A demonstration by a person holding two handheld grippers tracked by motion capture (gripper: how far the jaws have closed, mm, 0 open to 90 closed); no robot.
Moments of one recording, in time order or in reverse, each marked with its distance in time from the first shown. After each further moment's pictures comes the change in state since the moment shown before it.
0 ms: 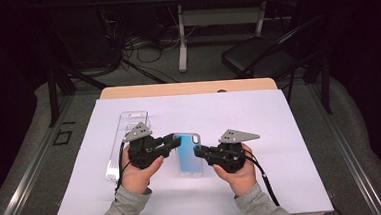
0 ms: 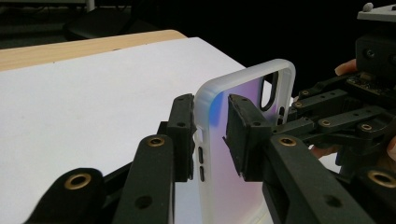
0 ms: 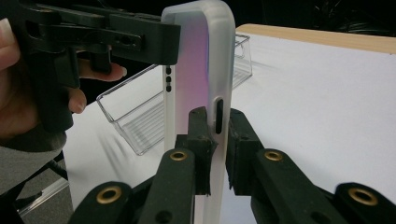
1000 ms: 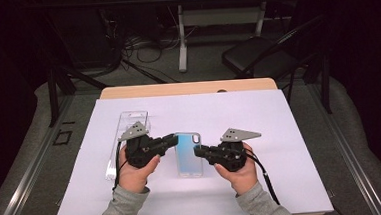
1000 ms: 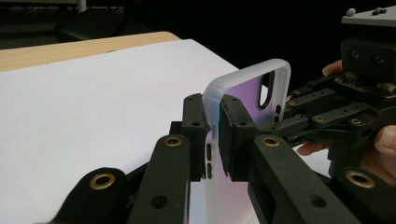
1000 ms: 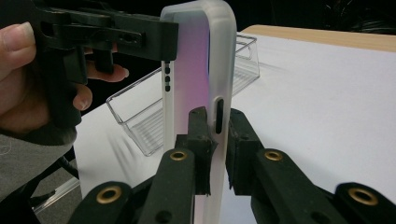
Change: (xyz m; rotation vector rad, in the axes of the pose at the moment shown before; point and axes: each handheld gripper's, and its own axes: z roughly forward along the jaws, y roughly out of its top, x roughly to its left) left arm 0.005 0.002 -0.006 -0.006 -0.040 -0.009; right arm -0.004 0.001 -0.002 -0.006 0.041 0.016
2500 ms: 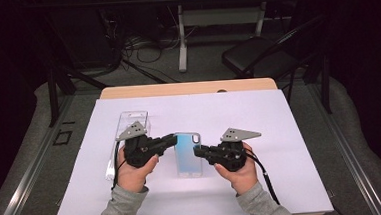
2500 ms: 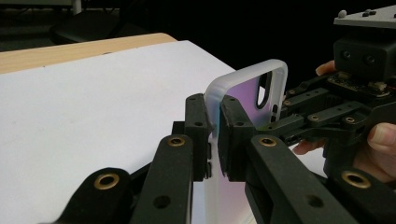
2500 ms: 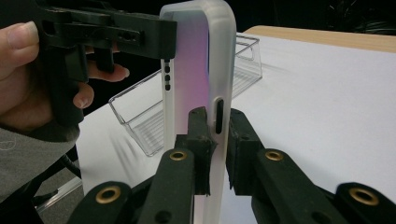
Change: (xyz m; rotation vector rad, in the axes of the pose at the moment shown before) left arm 0.002 0.001 -0.003 -0.004 -0.015 0.008; right arm 0.000 0.000 0.000 -0.003 0.011 0.000
